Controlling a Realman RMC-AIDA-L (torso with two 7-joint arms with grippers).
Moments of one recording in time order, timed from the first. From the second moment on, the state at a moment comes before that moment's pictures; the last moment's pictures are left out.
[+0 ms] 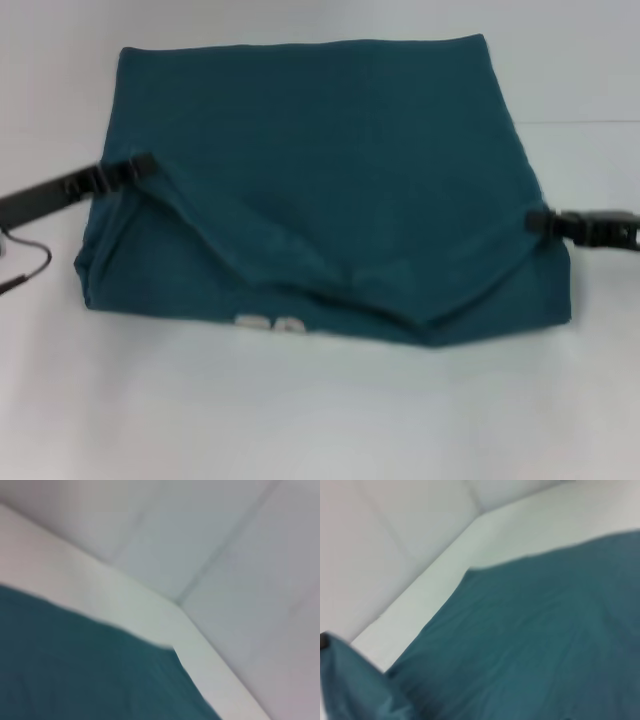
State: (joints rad) left arm -0.63 -2.05 0.19 0.57 2.13 1.38 -1.82; right arm 0.62 2.00 -0.39 -0.57 -2.21 -1.36 1.77
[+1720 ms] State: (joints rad) left arm -0.78 -2.09 0.21 0.34 1.75 0.85 -1.41; right arm 0.88 2.03 -0.49 -0.34 -2.01 -0.62 1.57
